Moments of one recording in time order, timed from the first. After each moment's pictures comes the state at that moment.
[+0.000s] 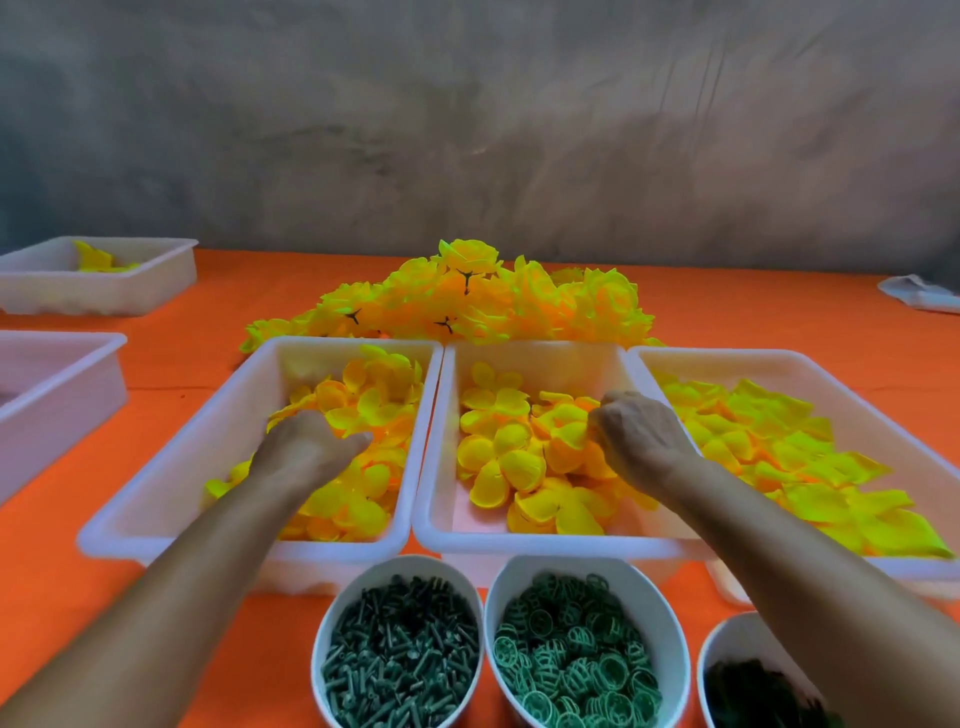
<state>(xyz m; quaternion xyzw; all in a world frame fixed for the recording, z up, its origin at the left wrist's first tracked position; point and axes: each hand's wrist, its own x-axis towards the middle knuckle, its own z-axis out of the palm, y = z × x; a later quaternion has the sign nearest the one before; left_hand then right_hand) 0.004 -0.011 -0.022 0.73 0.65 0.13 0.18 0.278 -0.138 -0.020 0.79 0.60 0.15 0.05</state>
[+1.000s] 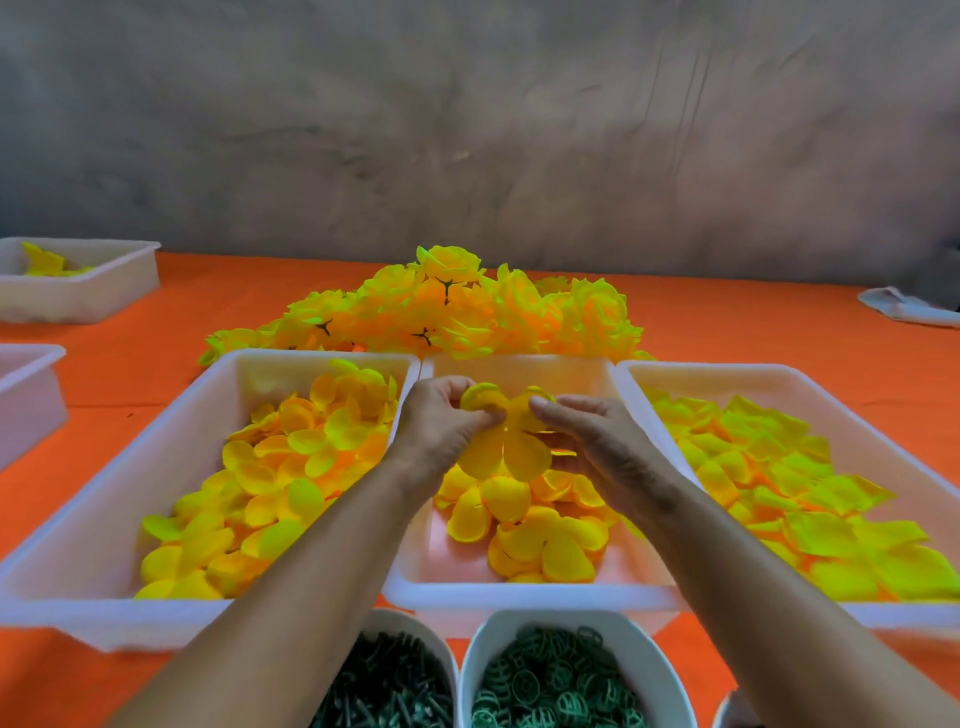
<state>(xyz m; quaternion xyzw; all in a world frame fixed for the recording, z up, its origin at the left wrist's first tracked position) 0.128 -0.030 -0.018 0.66 0.33 0.39 0.56 0.262 -0.118 -0.019 0.58 0.39 -0.42 -0.58</state>
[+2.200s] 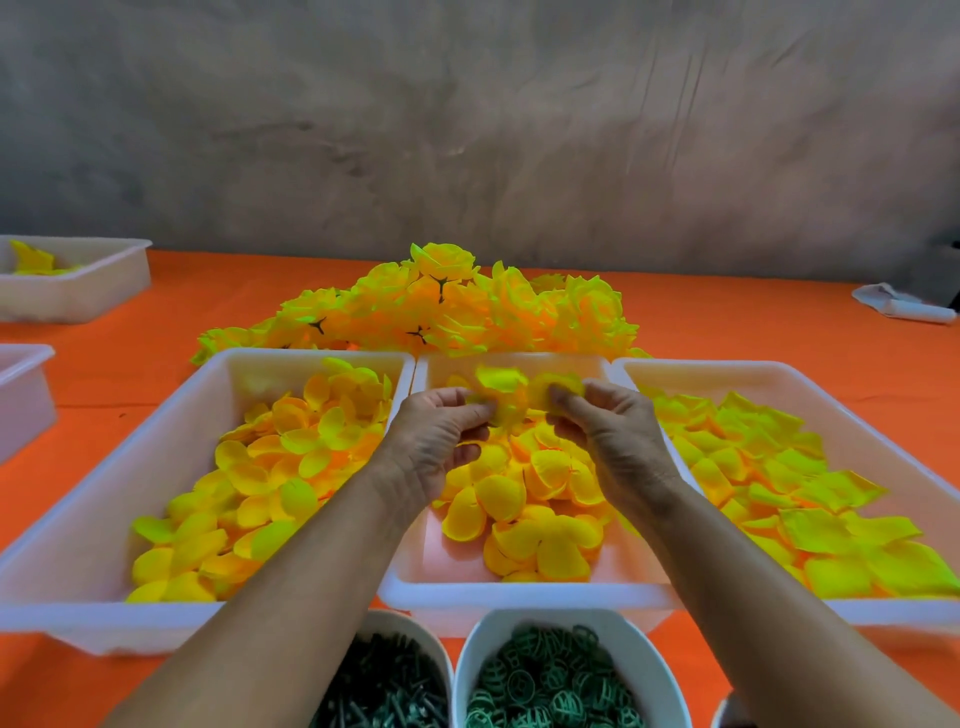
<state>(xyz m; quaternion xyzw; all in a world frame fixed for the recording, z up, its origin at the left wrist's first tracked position) 0.127 -0.033 -0.017 0.51 0.33 0.34 0.72 0.265 -0.119 -0.023 0.52 0.39 -0.28 -0.70</state>
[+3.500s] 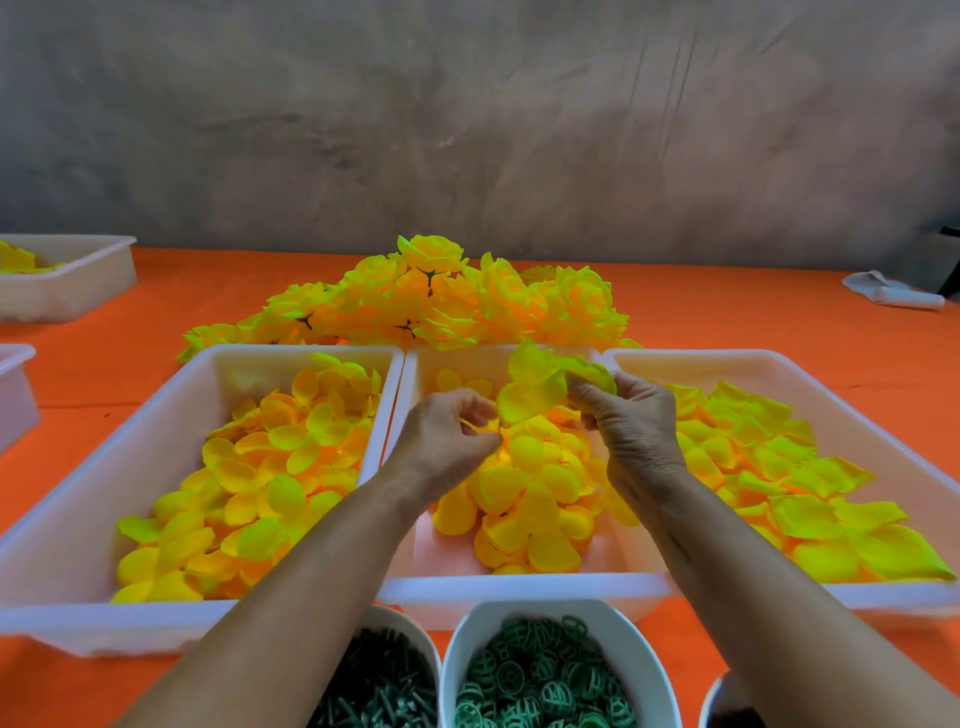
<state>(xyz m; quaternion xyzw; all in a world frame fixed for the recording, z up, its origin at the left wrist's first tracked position) 0.130 -0.040 -0.031 0.79 0.35 0.31 0.38 0.280 -0.120 -0.026 0.55 0.32 -0.18 -0.75</state>
